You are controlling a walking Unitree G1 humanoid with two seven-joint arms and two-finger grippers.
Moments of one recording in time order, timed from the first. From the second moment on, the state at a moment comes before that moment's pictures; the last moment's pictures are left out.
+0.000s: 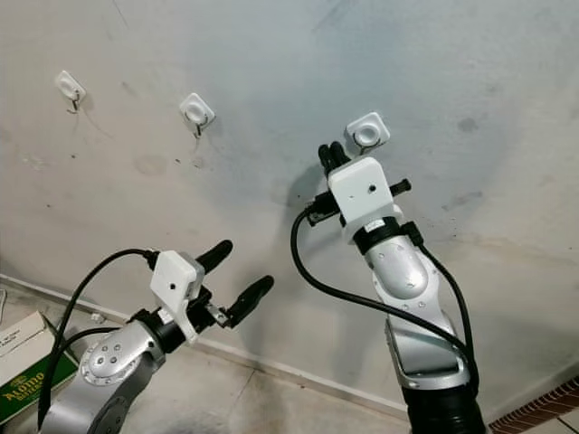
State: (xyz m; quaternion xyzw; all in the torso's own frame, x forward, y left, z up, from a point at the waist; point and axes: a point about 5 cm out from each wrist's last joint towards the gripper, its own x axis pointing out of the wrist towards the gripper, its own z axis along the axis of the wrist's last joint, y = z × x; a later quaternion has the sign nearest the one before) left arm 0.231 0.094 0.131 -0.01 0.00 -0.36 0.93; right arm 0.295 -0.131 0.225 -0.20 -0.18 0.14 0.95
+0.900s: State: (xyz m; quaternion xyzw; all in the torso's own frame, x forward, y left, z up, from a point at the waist) left arm 0.232 0.093 0.135 -0.01 0.00 -0.36 0.93; right arm 0.302 -0.152 0.229 -0.20 -0.18 0.10 0.96
